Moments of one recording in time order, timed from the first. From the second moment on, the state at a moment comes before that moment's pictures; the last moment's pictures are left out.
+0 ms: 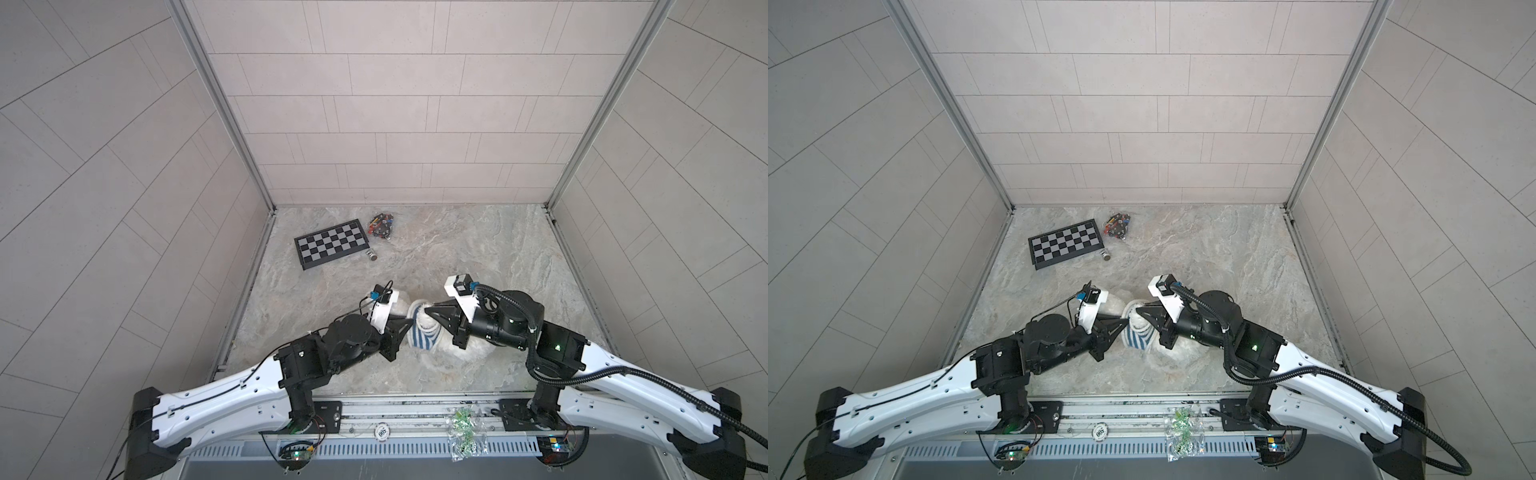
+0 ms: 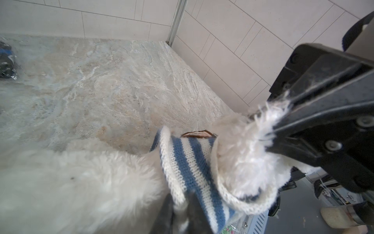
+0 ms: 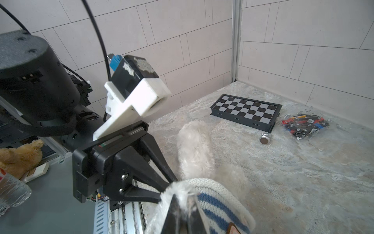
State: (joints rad) left arm -1.14 0.77 0.63 -0.23 -0.18 -0.50; right arm 0.96 0.83 0.73 -0.09 -0.16 0.17
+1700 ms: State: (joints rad) left arm -1.10 0.65 0.40 -0.07 -0.13 -0.43; right arm 0.96 0.81 0.56 0.12 -0.07 0.36
